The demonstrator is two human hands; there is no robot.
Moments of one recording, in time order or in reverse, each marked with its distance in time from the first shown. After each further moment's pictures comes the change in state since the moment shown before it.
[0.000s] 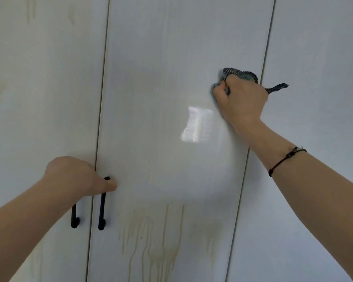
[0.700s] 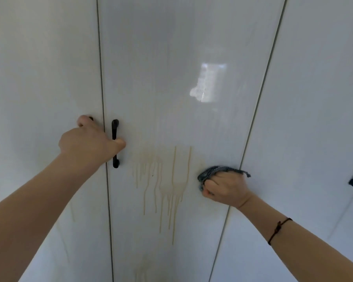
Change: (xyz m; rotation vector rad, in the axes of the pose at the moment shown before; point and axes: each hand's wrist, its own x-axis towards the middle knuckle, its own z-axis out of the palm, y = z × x) left_hand -0.032 0.009 0.067 -0.327 0.253 -0.147; right_hand -0.329 0.009 -0.057 0.301 -0.274 -0.656
